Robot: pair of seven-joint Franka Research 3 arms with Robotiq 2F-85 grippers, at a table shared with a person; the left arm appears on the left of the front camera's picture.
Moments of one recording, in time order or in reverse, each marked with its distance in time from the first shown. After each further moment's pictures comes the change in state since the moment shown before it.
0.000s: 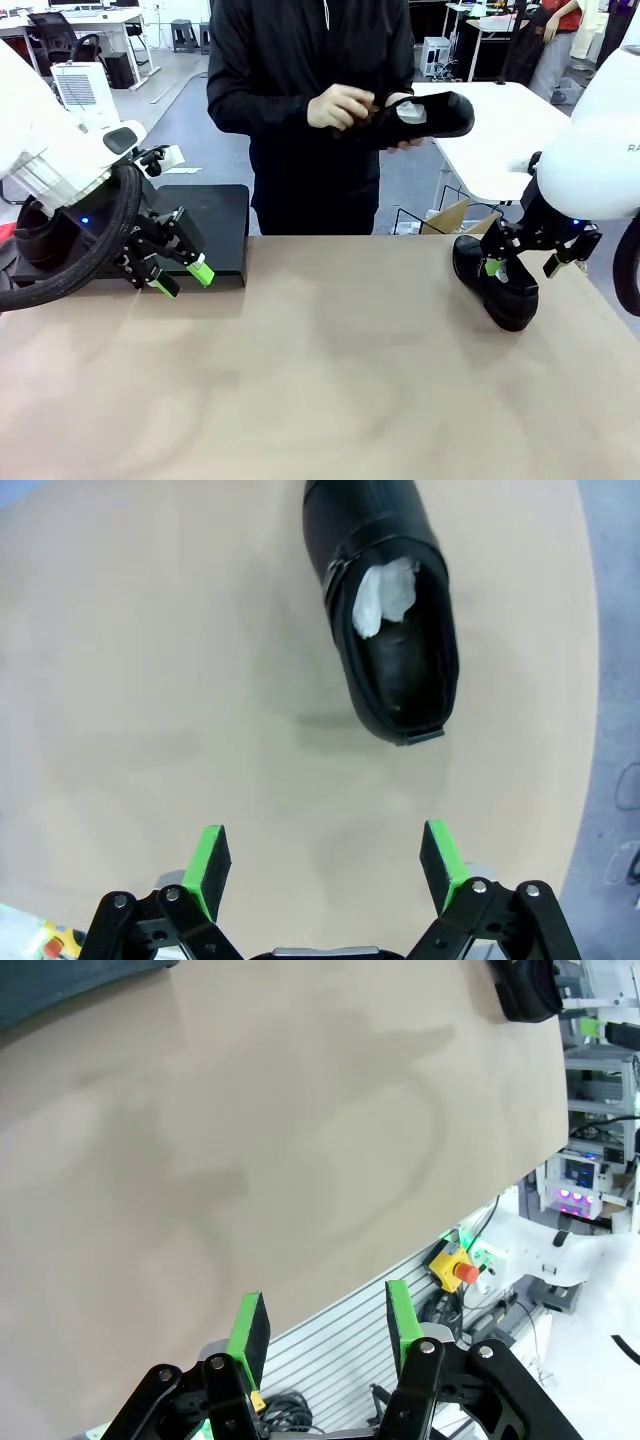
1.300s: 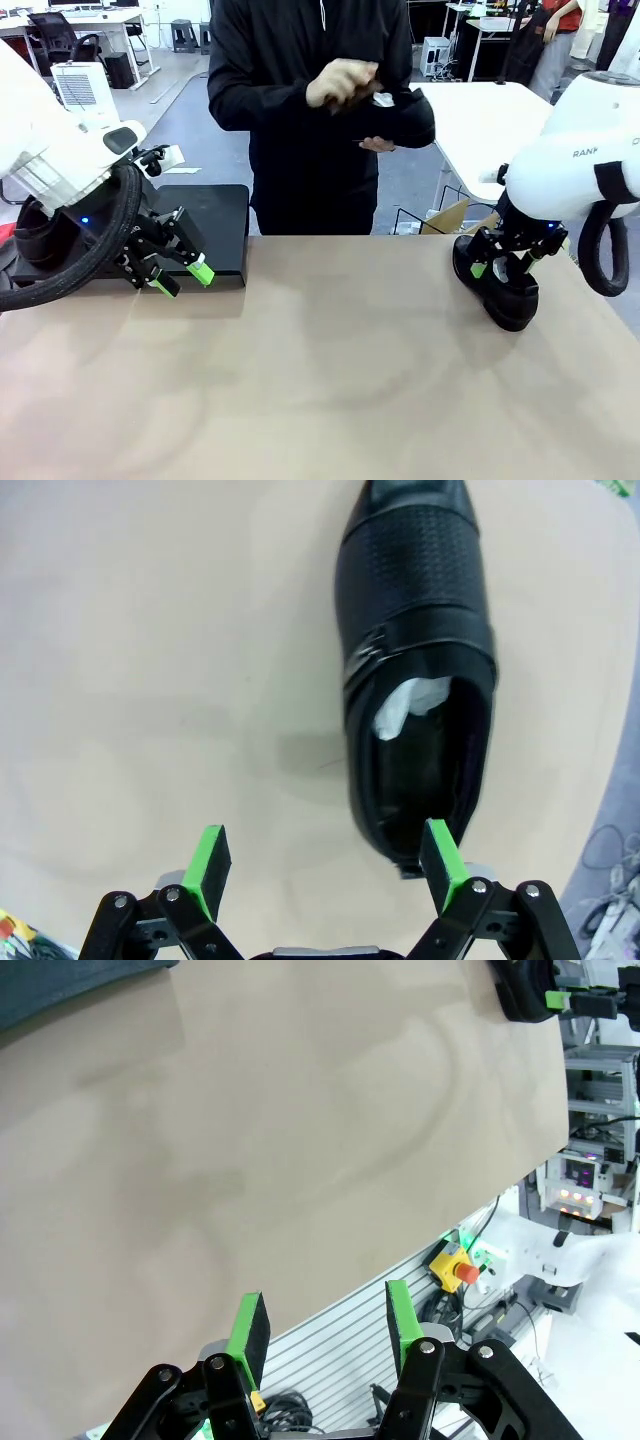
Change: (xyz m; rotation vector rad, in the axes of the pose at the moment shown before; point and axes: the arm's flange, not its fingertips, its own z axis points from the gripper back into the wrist) left arm 0.000 0.000 0.000 0.000 0.000 0.000; right arm 0.052 -0.009 -0.052 0.016 0.014 0.168
